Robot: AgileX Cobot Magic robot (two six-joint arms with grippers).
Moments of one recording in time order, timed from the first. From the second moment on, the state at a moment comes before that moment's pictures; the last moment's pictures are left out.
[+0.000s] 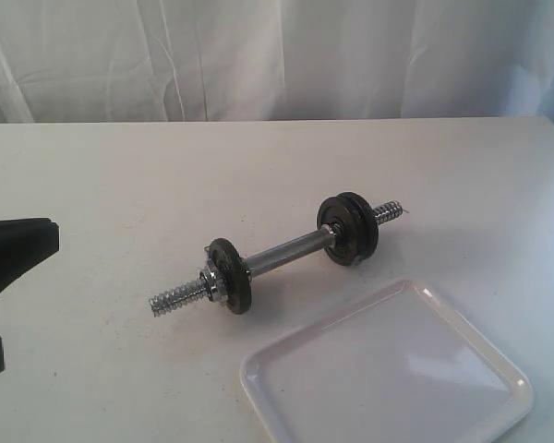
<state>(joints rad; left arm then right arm) -0.68 0.60 -0.39 -0.39 0.11 0.34 0.10 0.05 -0.12 0.24 0.30 -0.31</state>
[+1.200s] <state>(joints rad) -0.68 0.60 -0.38 -0.39 0.10 0.34 0.10 0.01 -0.01 0.17 0.34 -0.21</state>
